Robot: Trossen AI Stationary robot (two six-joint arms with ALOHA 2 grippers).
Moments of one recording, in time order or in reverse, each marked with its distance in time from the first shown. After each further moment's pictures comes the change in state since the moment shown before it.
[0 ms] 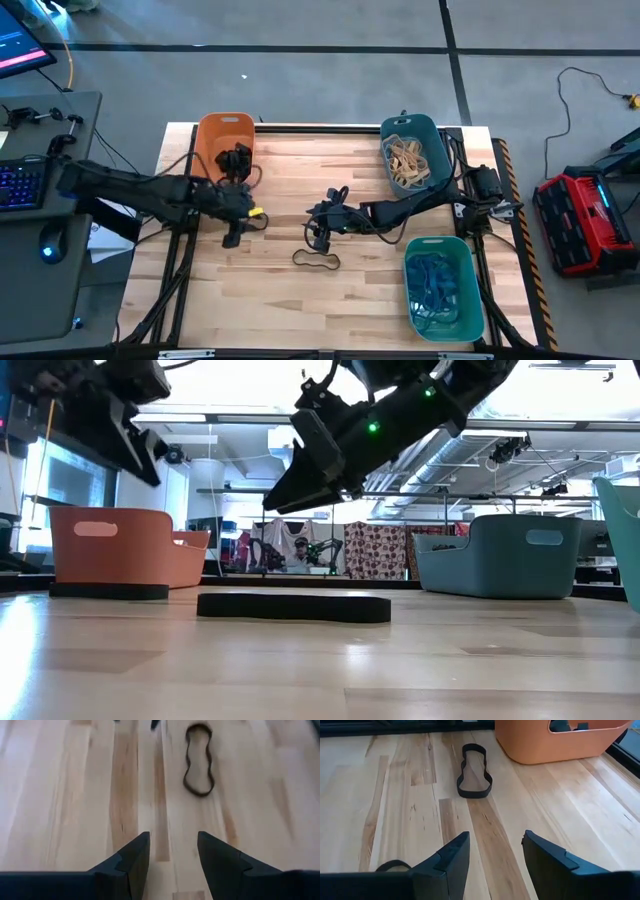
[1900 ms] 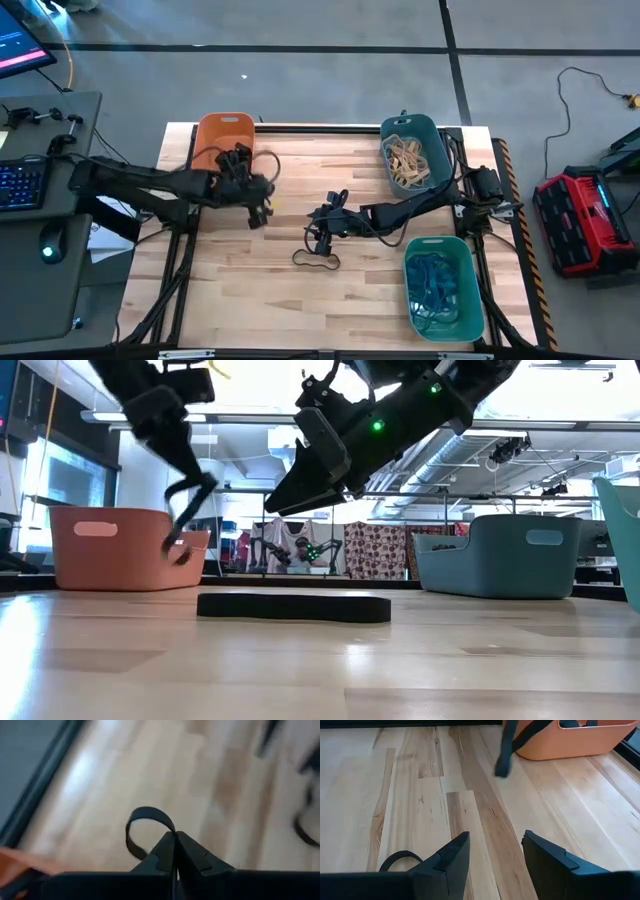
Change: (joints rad) left arm 0.032 0.257 0.213 -0.092 -0.427 -0.129; right arm 0.020 0.000 0.000 -0.023 0.000 -0.004
